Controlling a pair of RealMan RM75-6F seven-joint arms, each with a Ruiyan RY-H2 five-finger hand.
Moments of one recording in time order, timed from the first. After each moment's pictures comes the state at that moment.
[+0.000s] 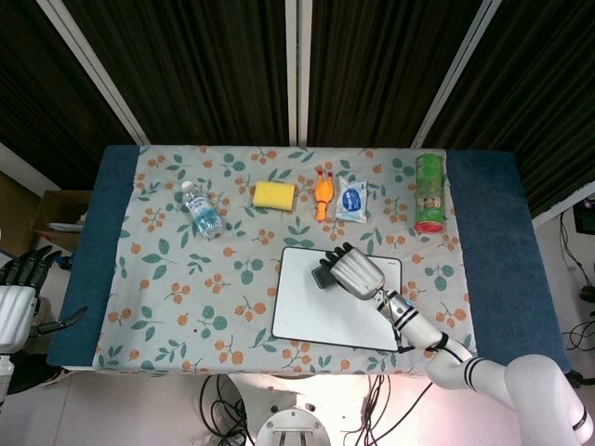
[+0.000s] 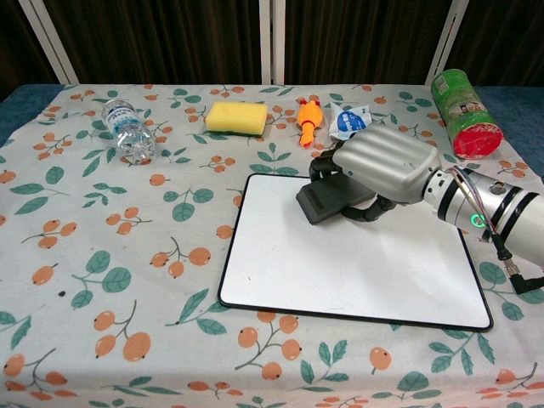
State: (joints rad) left arm -0.08 -1.08 -0.04 -1.56 1.53 1.53 0.01; right arm 0.74 -1.83 0.03 -0.90 -1.66 1.05 -0.14
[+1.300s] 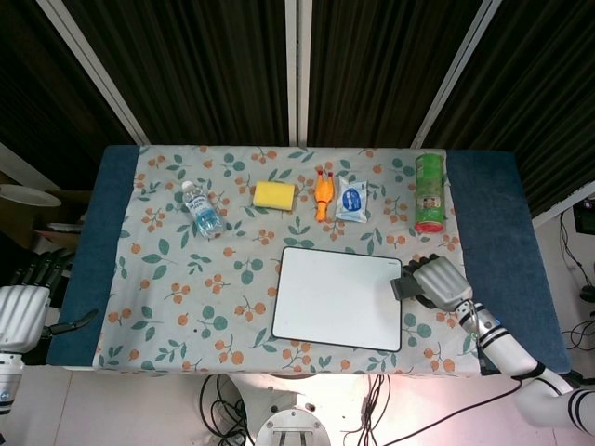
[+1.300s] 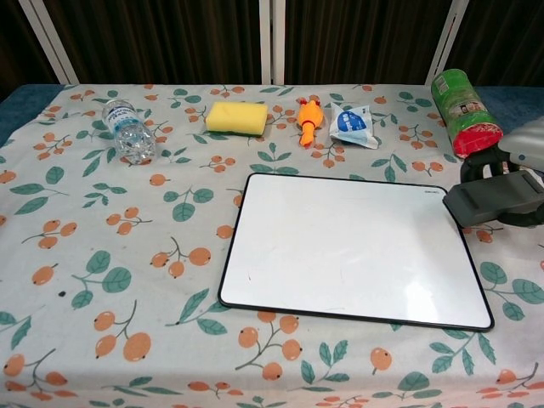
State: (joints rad) left arm -0.09 -1.08 -0.03 -1.60 1.52 1.49 0.06; right arm 0.58 -1.32 -0.09 -1.35 -1.50 1.03 -0.11
